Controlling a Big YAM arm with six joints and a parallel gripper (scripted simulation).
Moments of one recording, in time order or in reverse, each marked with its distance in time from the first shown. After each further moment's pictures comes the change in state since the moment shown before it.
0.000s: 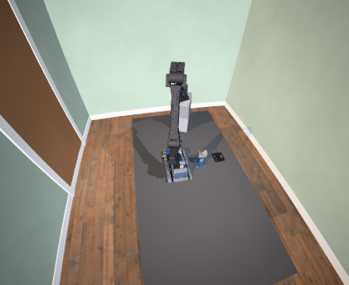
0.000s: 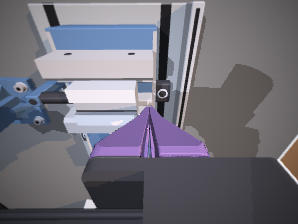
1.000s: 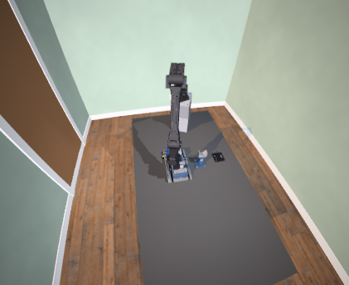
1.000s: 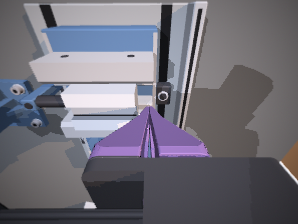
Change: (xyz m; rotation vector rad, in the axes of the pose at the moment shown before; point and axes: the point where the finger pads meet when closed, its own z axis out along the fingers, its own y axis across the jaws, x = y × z) arm 0.000 0.000 0.007 0.000 -0.001 0.000
